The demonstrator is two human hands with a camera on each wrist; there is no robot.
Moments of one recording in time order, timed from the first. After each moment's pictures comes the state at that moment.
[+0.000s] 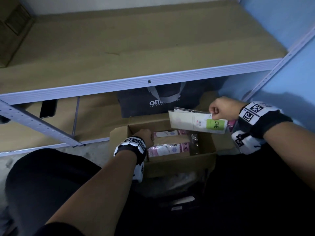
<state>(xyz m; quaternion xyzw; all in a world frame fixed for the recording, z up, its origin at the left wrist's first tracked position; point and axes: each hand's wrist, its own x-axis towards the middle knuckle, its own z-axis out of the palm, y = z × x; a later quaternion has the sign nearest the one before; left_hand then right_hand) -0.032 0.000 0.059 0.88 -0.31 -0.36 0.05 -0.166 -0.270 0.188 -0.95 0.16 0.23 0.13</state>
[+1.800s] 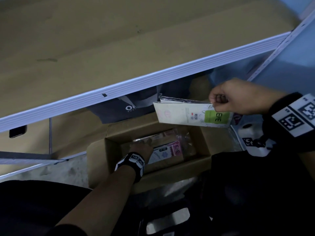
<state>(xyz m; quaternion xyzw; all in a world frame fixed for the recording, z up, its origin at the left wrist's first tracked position) -0.047 -0.062 -0.024 0.77 -0.52 -0.26 -0.25 -0.174 -0.334 0.200 -0.95 0.15 0.16 0.23</state>
